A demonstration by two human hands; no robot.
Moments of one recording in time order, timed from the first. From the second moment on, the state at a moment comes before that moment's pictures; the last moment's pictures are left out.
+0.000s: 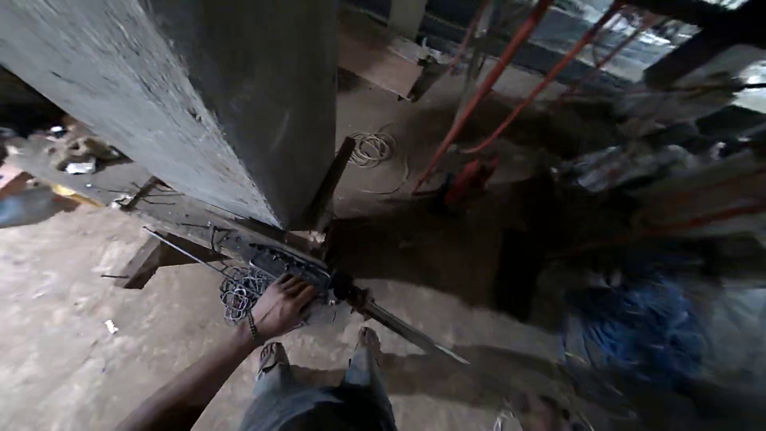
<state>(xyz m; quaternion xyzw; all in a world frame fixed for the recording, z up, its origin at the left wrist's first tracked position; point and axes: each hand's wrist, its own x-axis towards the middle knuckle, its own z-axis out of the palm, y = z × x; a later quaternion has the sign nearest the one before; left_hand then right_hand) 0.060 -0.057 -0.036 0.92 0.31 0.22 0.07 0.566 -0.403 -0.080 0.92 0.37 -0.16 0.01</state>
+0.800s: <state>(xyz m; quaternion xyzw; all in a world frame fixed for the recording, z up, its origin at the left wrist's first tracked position) 0.053 -0.072 -0.049 0.56 0.59 0.24 0.53 0.164 -0.137 -0.055 0.64 0.18 -0.48 -0.57</state>
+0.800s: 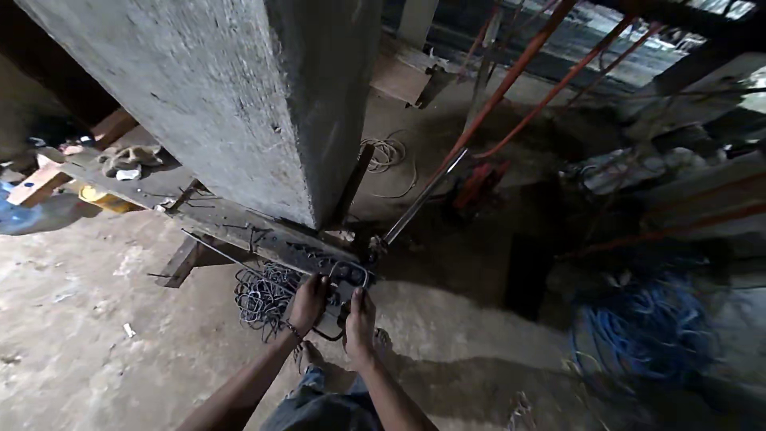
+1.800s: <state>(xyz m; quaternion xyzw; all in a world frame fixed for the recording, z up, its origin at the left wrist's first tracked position) 0.087 -0.102 -0.057 0.65 0.73 0.04 0.22 0.630 0.163 -0.077 0.57 0.81 -0.06 0.05</state>
